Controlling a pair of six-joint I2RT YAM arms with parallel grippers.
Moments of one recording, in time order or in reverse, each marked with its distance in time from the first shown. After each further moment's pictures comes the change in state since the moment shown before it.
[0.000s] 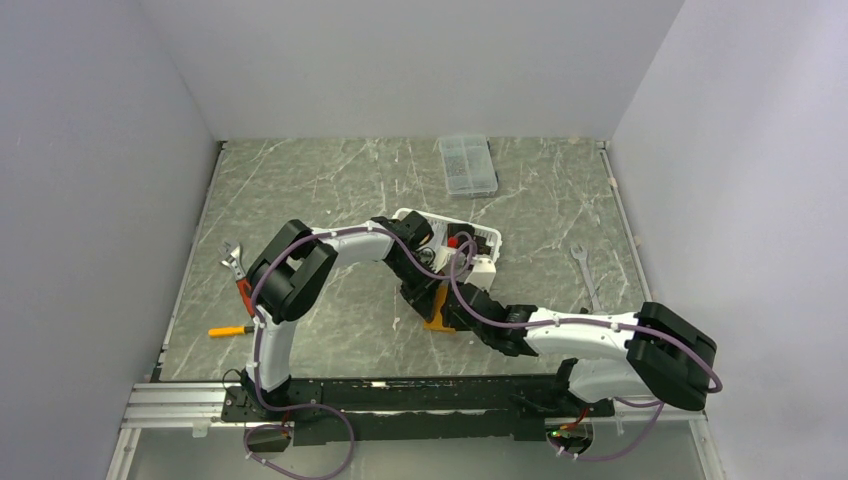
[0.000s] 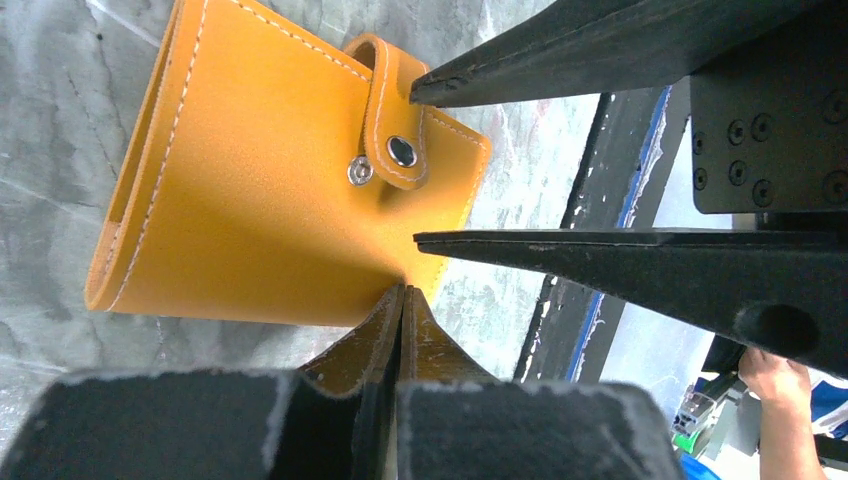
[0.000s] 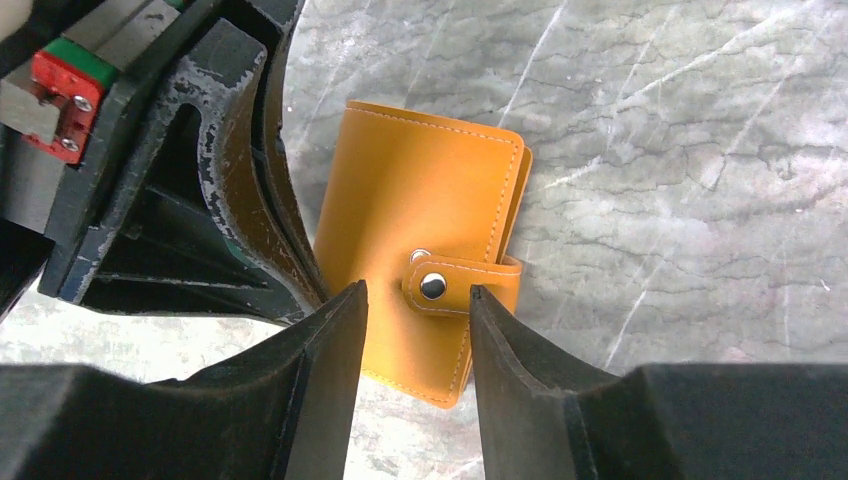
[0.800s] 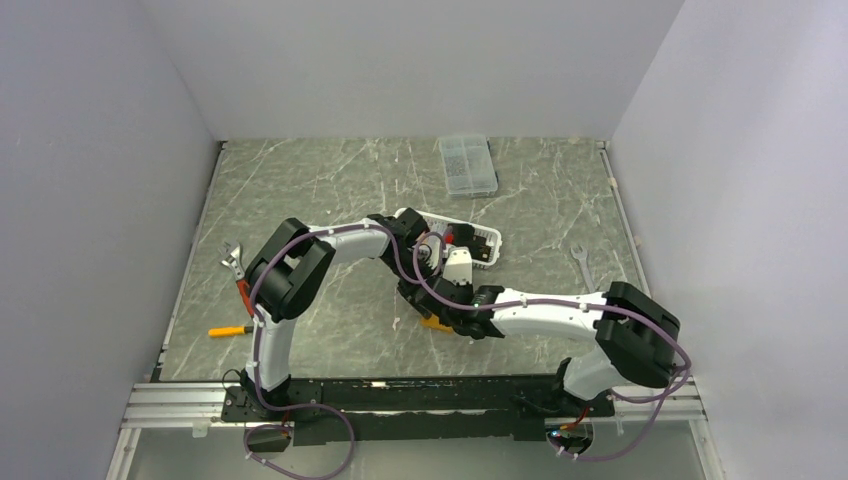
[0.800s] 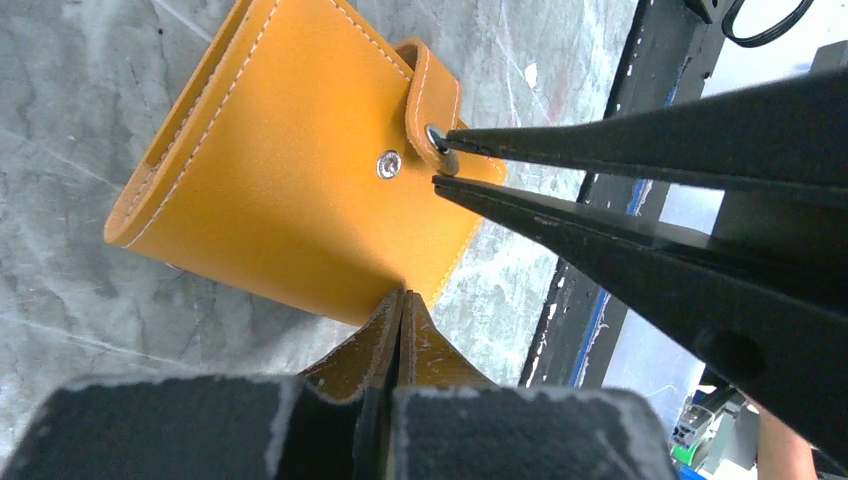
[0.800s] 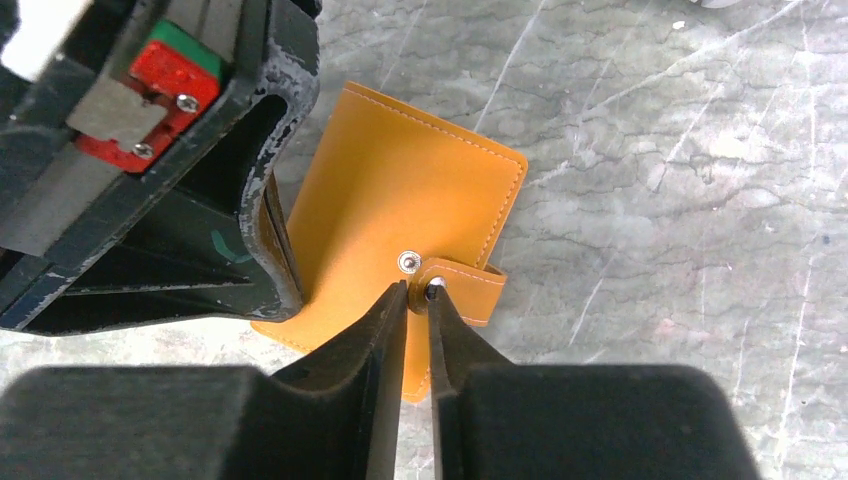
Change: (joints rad) left arm 0.024 0.000 0.000 0.000 0.008 0.000; right arm 0.051 0.197 0.301 -0.394 0.103 -0.021
